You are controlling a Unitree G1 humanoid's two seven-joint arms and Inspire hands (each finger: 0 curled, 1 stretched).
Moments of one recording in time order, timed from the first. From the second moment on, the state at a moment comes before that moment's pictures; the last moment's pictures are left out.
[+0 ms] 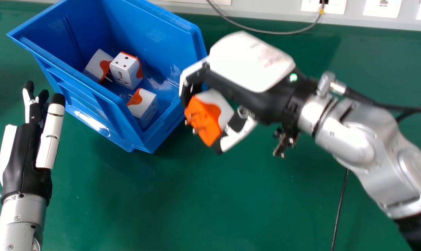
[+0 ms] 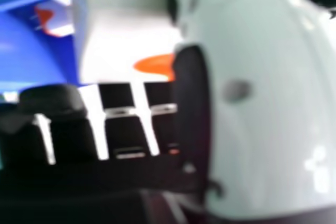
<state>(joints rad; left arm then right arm) 0.12 0.25 0.30 -0.02 -0.04 -0.05 -0.07 -0.58 -0.41 0.35 -0.01 -0.71 -0.29 0.36</state>
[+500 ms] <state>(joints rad) 0.10 0.25 0.30 0.01 -0.07 -0.06 -0.08 -0.99 -0.17 0.51 0.52 -0.87 -0.27 0.13</state>
